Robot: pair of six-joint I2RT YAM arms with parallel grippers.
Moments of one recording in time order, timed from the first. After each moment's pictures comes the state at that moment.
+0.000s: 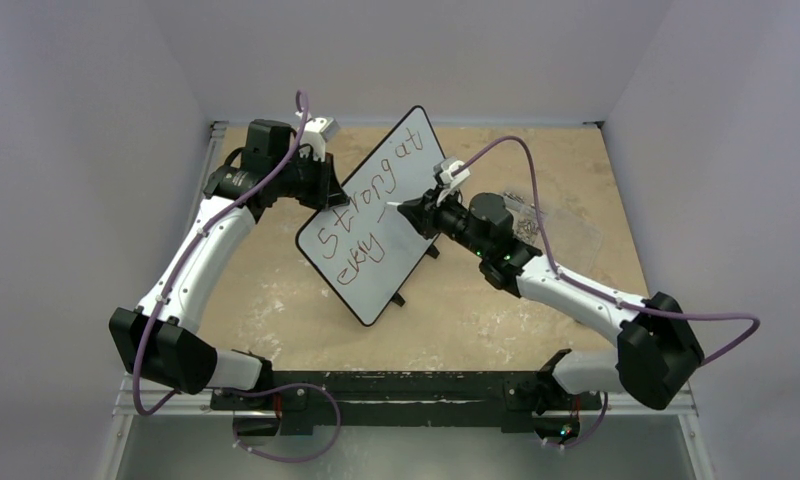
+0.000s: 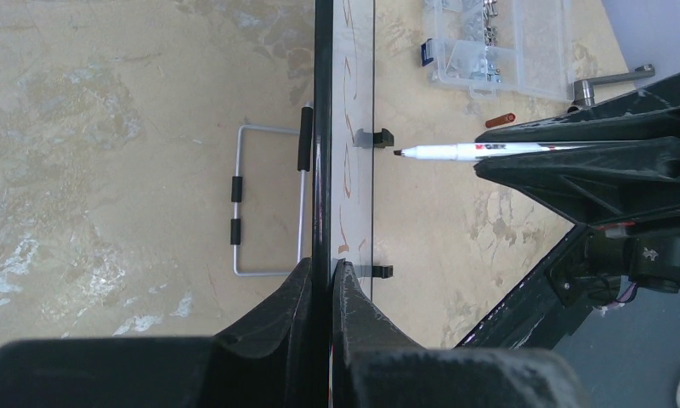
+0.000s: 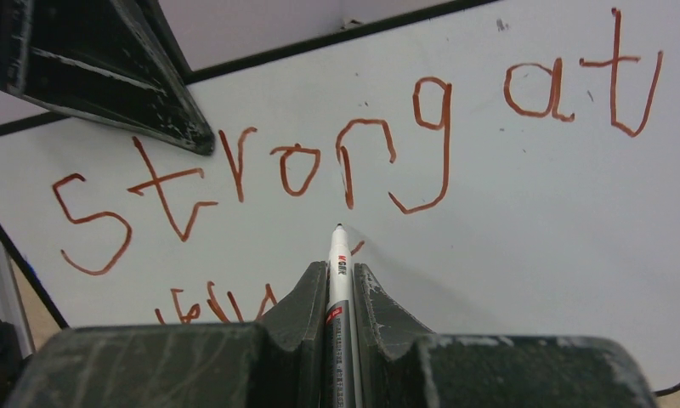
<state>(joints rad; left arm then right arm) -0.28 1.38 1.42 -0.75 0.46 -0.10 0.70 1.32 0.82 0.42 -0.11 0.19</state>
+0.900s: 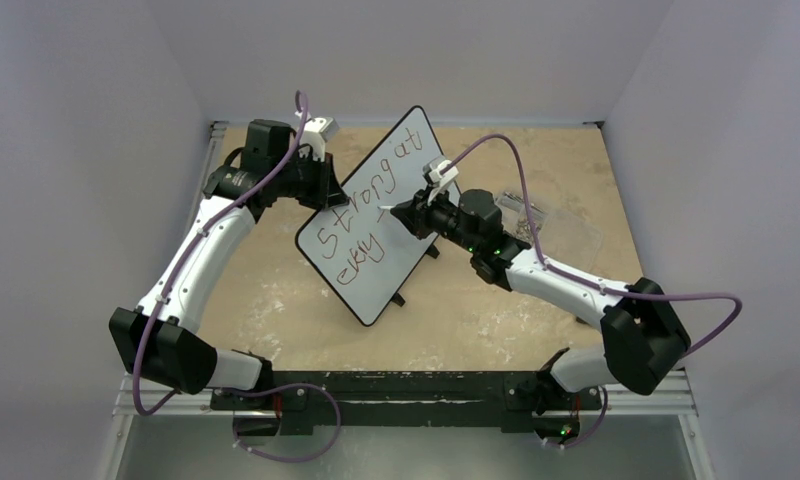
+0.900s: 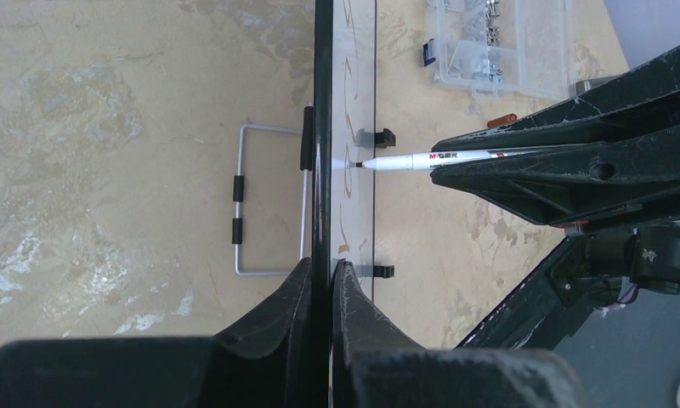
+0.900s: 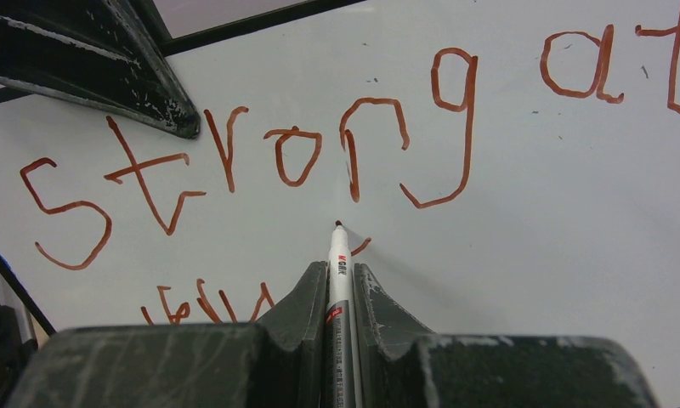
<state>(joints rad) -0.28 1.38 1.42 -0.75 0.46 -0.10 0.70 1.40 0.85 0.44 -0.16 0.19</state>
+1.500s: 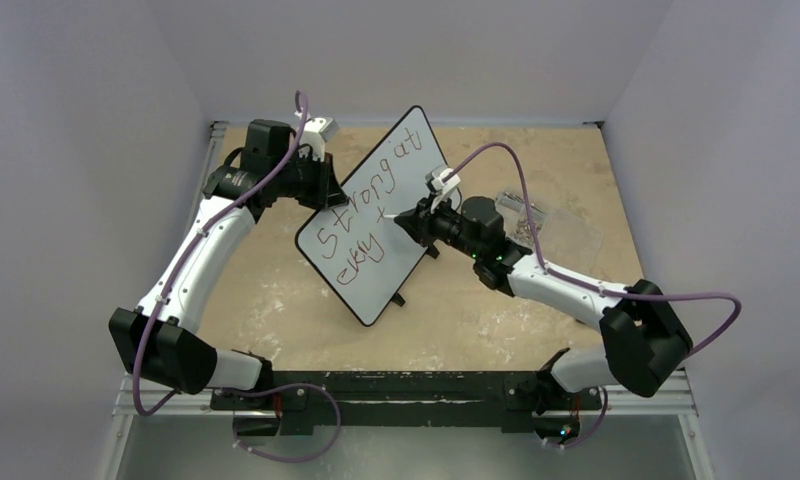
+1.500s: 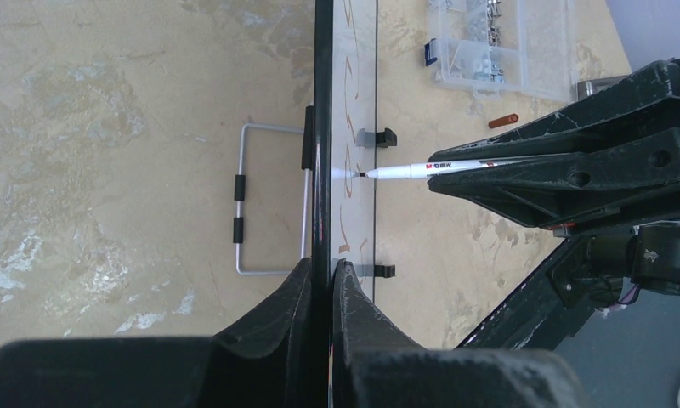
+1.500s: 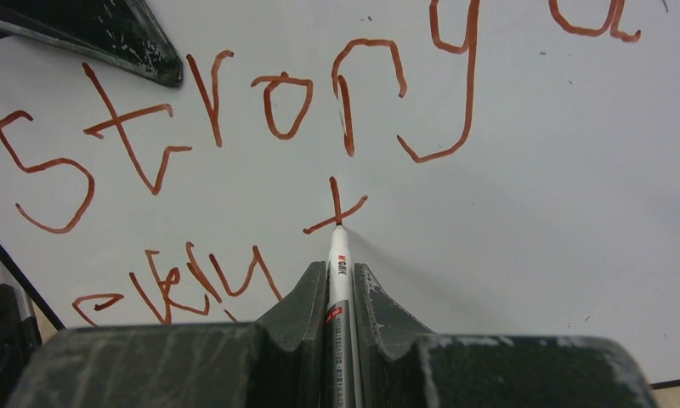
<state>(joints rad) -0.28 1.38 1.42 -0.75 0.45 -0.10 0.70 1.39 0.80 0.46 -0.18 0.20</state>
